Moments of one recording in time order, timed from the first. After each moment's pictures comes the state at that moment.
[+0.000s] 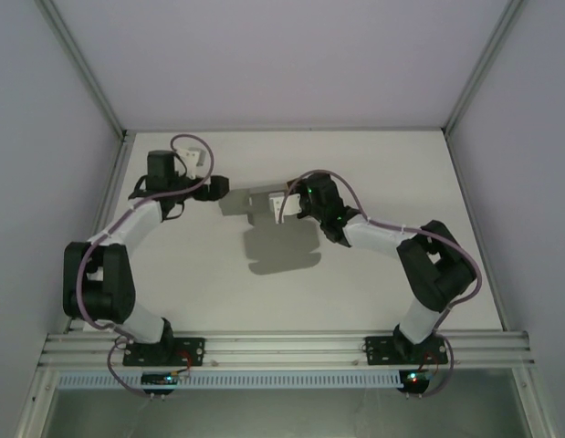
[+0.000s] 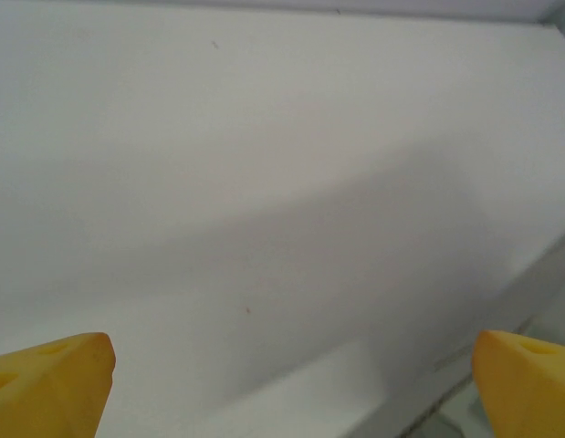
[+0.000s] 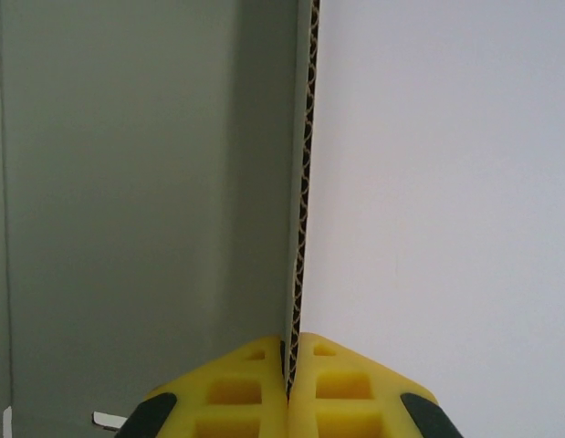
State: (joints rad) left arm -0.11 1.54 1.02 -0.16 0.51 -0.04; right arm 0.64 1.69 0.96 0.37 0.06 -1.41
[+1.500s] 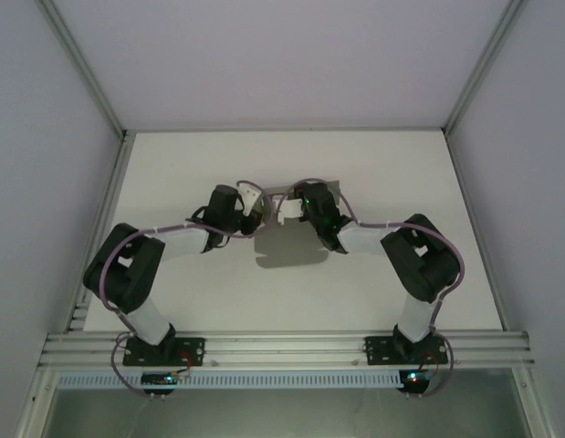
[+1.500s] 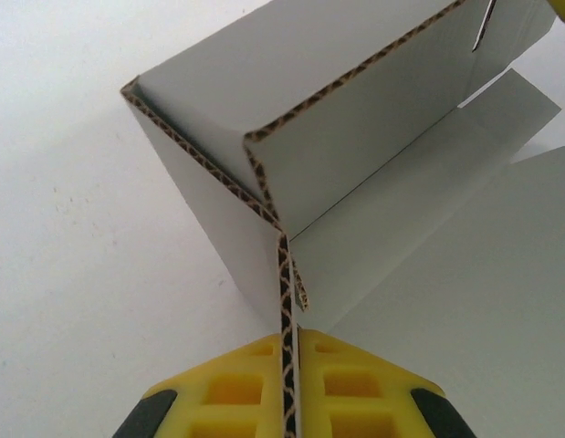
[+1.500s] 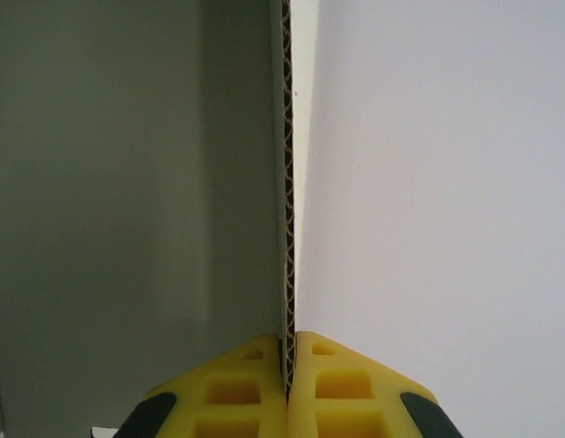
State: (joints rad) left arm -0.52 1.66 0.78 0.23 0.20 -0.02; right arm 0.65 1.78 0.88 0.55 0.27 -1.40
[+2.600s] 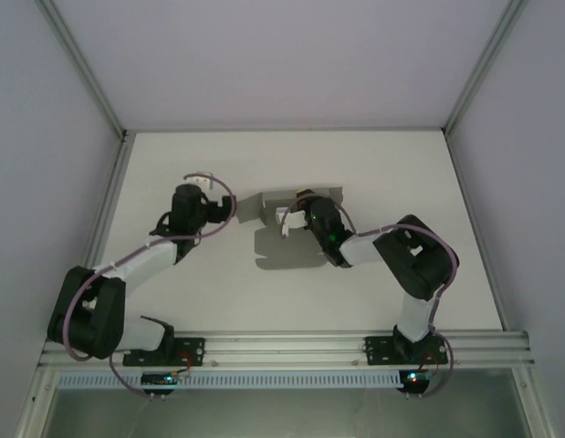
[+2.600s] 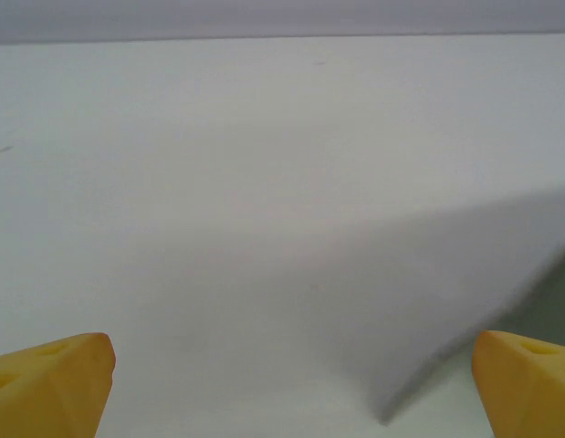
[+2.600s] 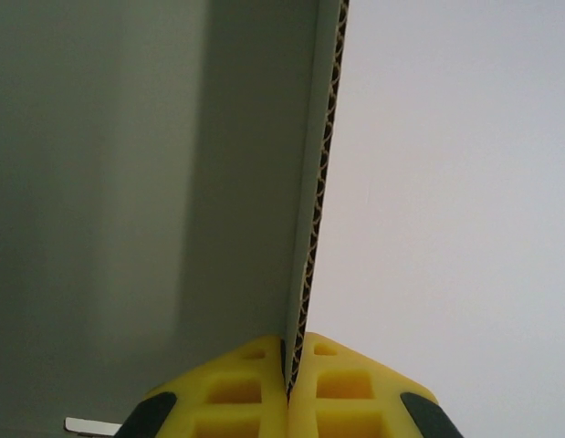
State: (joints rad) left arm -0.34 1.35 0.68 0.18 -0.12 -0.20; right arm 0.67 1.81 0.73 0.85 0.30 -1.57
